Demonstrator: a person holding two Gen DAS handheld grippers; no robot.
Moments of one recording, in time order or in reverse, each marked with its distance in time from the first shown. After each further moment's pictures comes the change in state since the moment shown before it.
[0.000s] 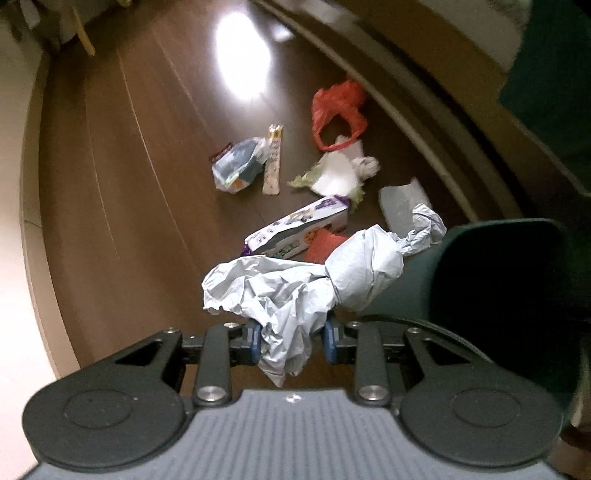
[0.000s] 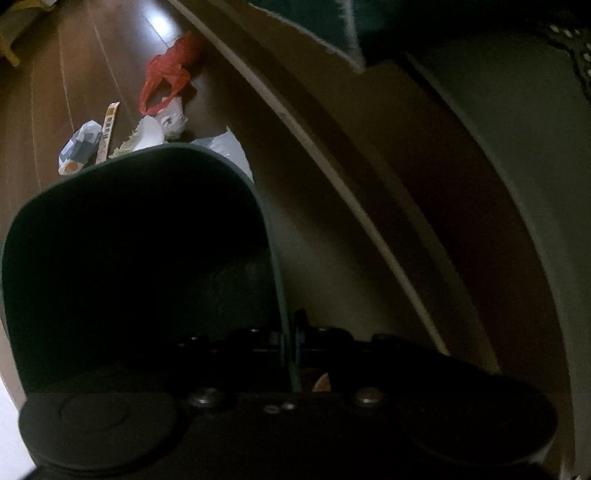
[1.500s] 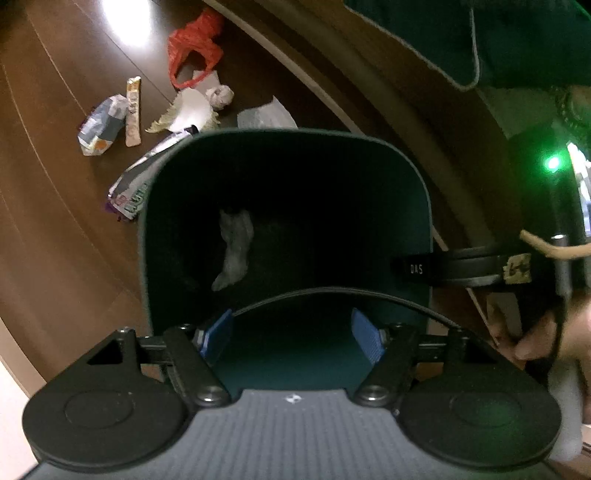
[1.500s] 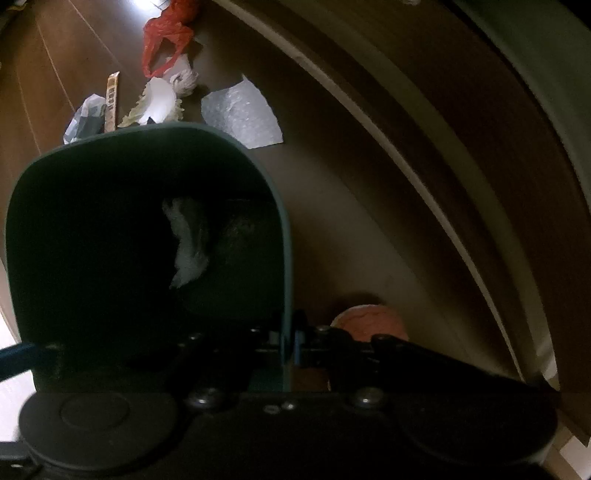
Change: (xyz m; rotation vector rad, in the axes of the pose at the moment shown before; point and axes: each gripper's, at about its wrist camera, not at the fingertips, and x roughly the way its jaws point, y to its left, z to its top) left arm -0.001 -0.114 0.007 0.168 0.274 -0.216; right arm 0.007 0.021 -0.002 0.083 0.179 0.052
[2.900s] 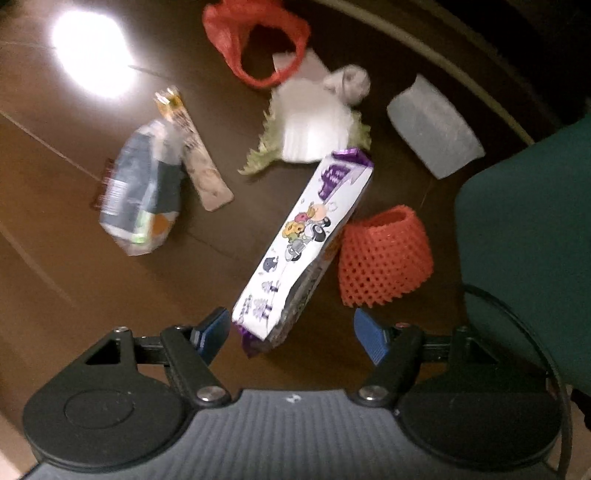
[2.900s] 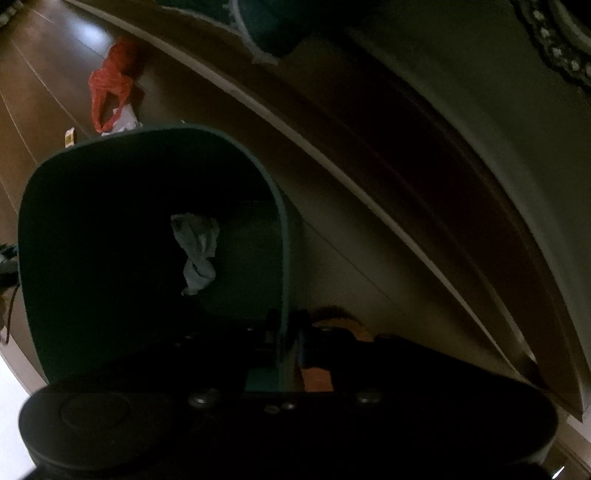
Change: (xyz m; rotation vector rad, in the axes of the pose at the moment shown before) left arm 0.184 0.231 0.116 0.342 0.014 0.092; right arm -0.018 -0.039 0.019 0.139 -0.002 -0.037
